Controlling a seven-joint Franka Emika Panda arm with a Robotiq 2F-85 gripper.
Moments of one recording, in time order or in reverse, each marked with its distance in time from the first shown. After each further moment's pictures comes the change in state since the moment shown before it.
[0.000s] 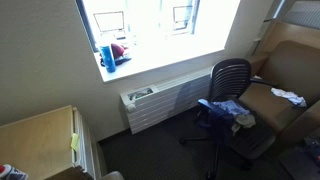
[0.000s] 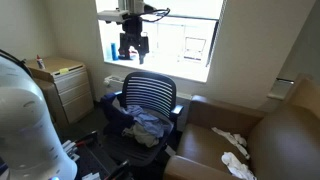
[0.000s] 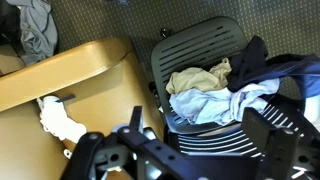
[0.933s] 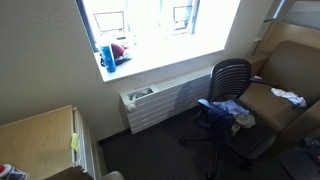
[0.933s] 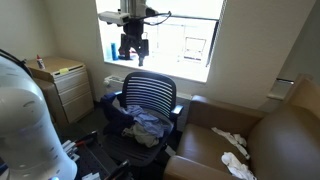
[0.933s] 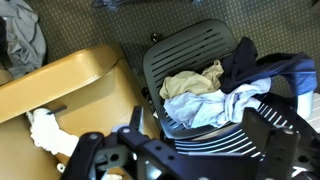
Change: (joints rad) arm -0.001 0.015 -0.029 -0.008 0.043 -0.001 0.004
